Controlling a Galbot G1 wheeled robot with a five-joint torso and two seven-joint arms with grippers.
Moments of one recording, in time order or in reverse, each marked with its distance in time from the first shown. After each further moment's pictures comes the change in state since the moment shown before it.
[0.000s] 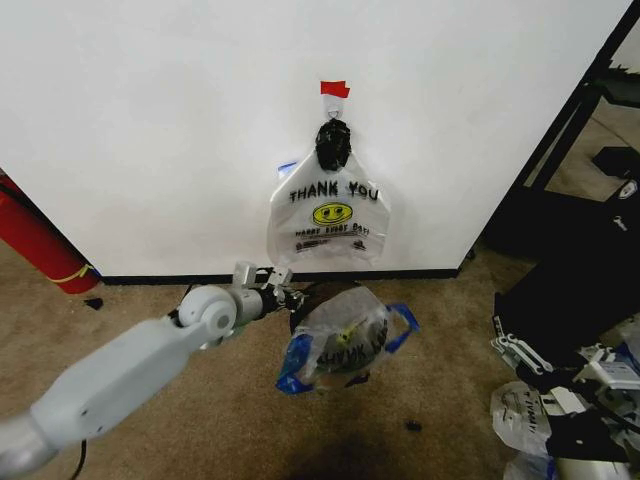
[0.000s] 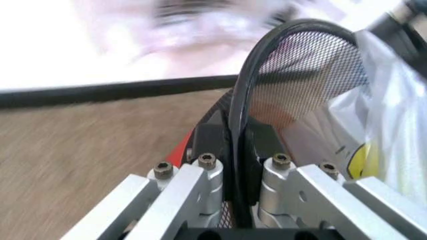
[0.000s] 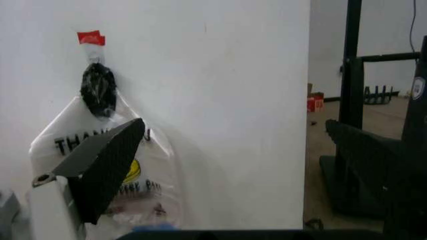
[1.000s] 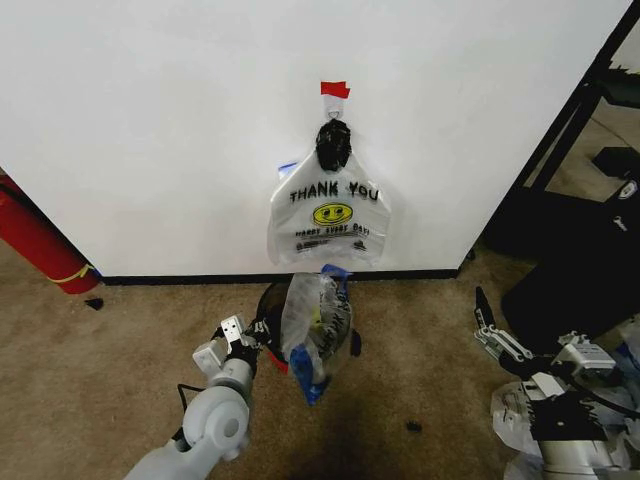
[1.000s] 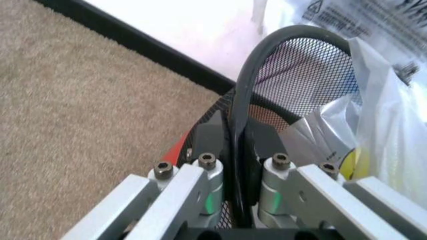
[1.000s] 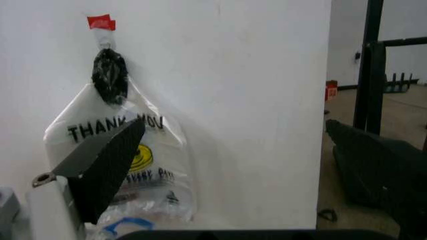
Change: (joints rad) left arm 0.458 -0.300 -0.133 -0.081 0.306 -0.446 -0.316; right arm 0.041 -0.036 -0.037 0.000 -0.002 -0.073 0.014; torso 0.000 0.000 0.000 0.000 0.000
